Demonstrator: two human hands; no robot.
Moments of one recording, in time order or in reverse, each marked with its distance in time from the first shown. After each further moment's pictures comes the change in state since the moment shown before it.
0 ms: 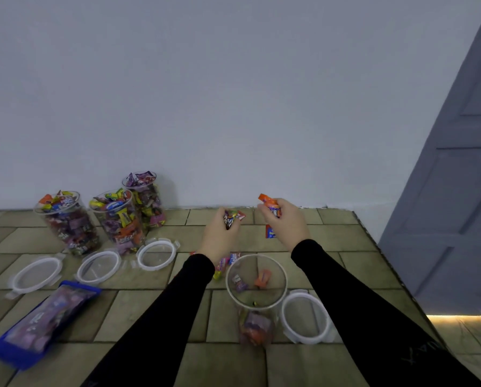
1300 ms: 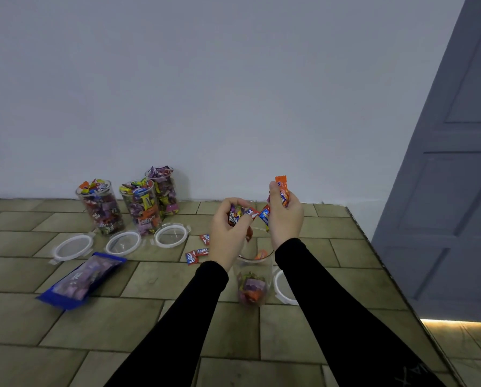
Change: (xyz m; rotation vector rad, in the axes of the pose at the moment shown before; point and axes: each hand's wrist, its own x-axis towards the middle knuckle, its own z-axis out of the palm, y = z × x) left_hand -0.122 0.074 -0.009 -0.472 0.144 0.215; right_hand -0.088 -0.077 -0.012 0.619 0.348 0.120
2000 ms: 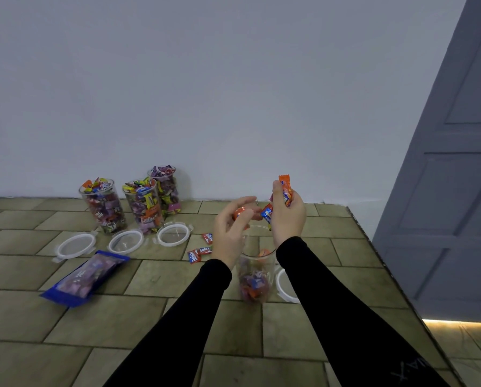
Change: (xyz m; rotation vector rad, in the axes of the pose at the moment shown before) left_hand -0.003 -0.007 -0.008 -0.069 -0.116 0.051; right_hand -0.004 -0.003 0.001 0.006 0.034 0.001
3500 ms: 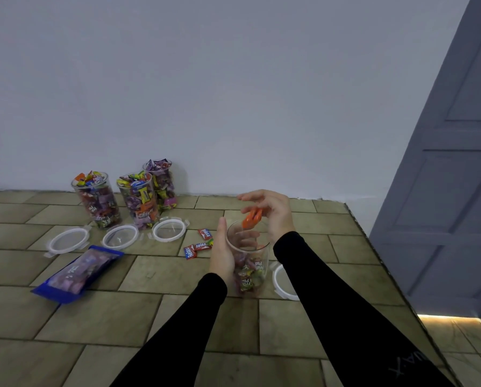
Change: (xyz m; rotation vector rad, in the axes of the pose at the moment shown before) left_hand -0.013 -0.057 -0.007 -0.287 0.100 -0.539; right_hand -0.004 0.003 -0.005 0.076 -0.538 0.012
